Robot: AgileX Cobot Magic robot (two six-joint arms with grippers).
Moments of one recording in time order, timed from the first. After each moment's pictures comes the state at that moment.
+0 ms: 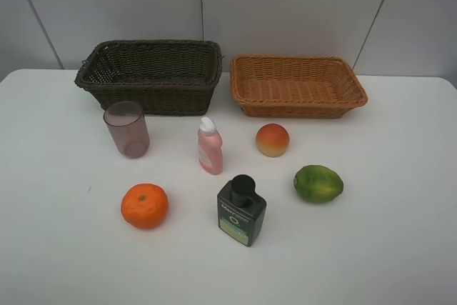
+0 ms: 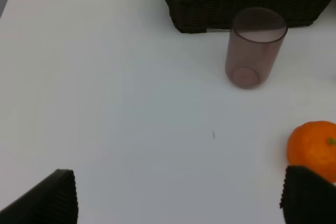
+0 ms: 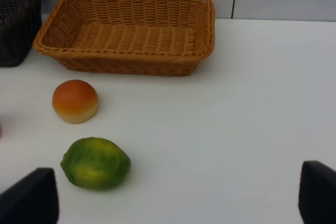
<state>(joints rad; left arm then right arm) -0.07 -0.01 -0.50 0.08 1.07 -0.08 0.04 0.00 -0.53 0.02 1.06 -0.02</state>
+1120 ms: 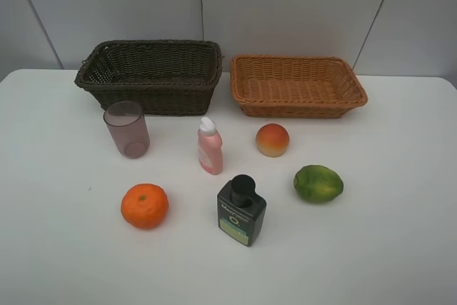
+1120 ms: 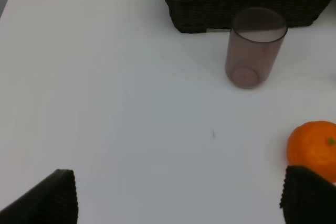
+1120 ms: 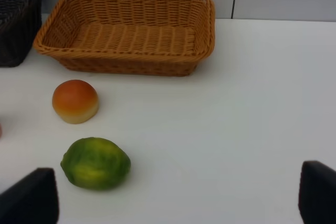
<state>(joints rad) -0.07 -0.01 -0.50 0.08 1.07 -0.08 0.04 0.00 -0.53 0.02 1.06 -0.02</state>
